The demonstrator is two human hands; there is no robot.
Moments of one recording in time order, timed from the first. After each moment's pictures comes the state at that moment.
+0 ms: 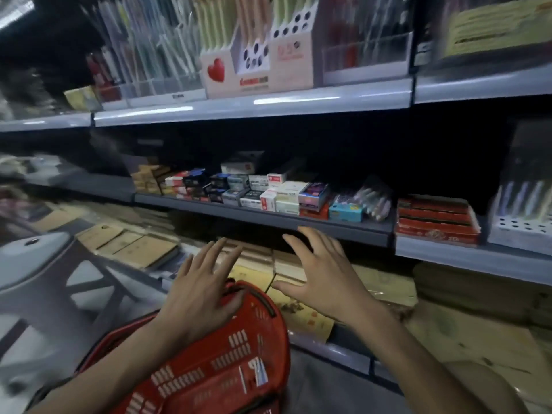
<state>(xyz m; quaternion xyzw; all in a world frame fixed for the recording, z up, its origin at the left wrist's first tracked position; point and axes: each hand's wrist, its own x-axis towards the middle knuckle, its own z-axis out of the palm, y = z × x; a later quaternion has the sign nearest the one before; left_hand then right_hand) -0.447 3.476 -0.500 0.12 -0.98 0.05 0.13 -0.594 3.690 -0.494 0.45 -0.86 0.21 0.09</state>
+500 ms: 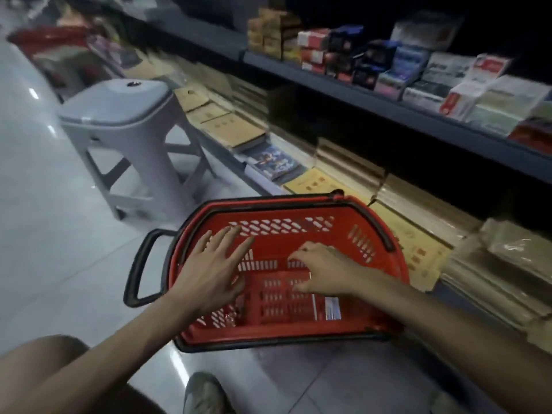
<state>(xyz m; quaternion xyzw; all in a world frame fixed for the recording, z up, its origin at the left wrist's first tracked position) -0.277 3.340 -0.658 0.24 -0.97 0.03 -0.03 -0.506 3.471 -0.662 0.62 -0.75 -0.04 -0.22</state>
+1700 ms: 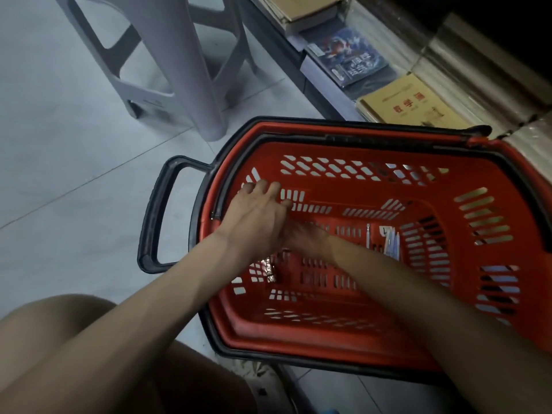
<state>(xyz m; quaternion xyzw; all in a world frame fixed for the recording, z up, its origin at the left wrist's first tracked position) -0.306 3.268 -0.733 0.27 -0.95 0.00 -0.16 -0.453 3.316 -0.982 0.85 -0.49 -0.21 -0.06</state>
